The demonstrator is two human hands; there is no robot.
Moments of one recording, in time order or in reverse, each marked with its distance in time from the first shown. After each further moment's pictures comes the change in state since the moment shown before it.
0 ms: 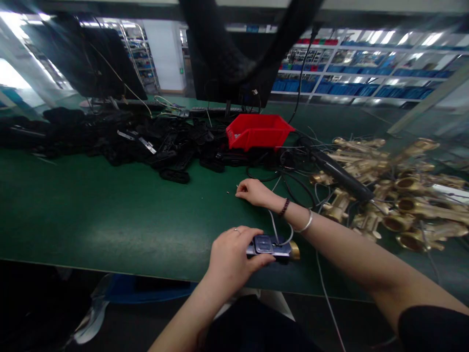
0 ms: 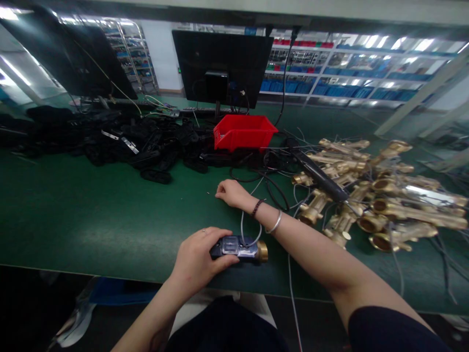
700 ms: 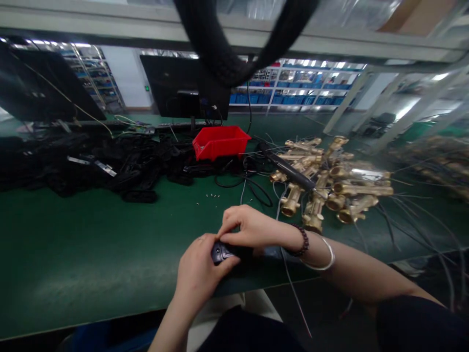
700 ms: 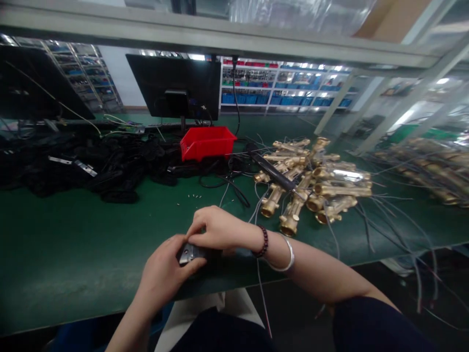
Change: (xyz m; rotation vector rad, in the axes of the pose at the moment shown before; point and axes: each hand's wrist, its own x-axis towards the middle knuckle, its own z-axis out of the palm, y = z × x) left_hand 0.006 0.004 -0.010 0.110 -0.087 -0.151; right_hand -0.107 -0.030 -0.041 0.099 -0.021 -0.434
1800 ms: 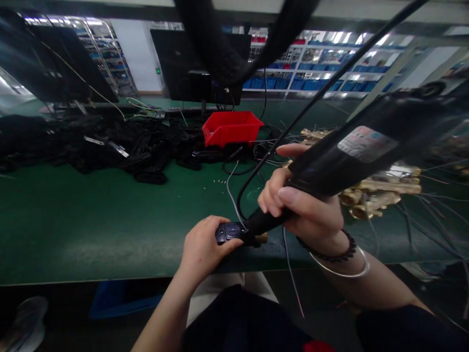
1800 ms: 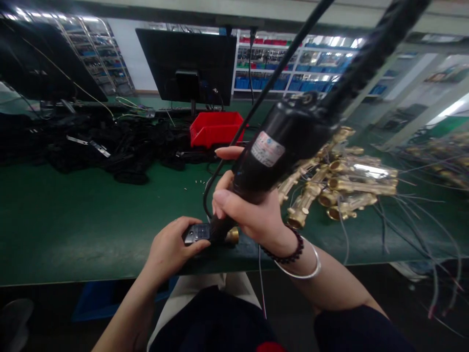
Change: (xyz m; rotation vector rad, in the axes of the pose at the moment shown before) left_hand -0.001 0.003 -0.002 -0.009 -0.039 -0.031; right_hand -0.028 -0.055 -0.017 0.943 0.717 -0.195
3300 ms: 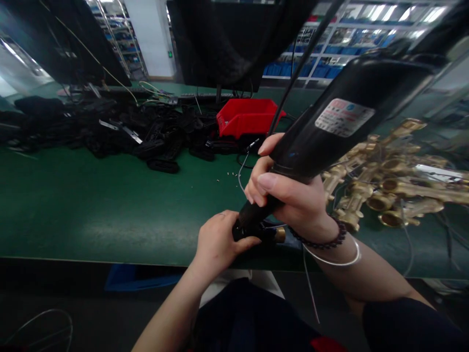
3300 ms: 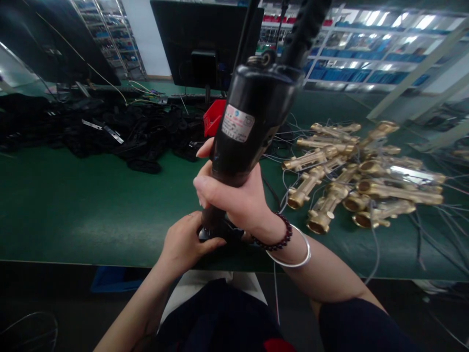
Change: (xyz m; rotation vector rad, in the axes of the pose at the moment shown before) left_hand 0.001 -0.003 0.005 0.054 -0.004 0.025; right_hand 0.025 0.028 0.028 0.045 -0.074 0.126
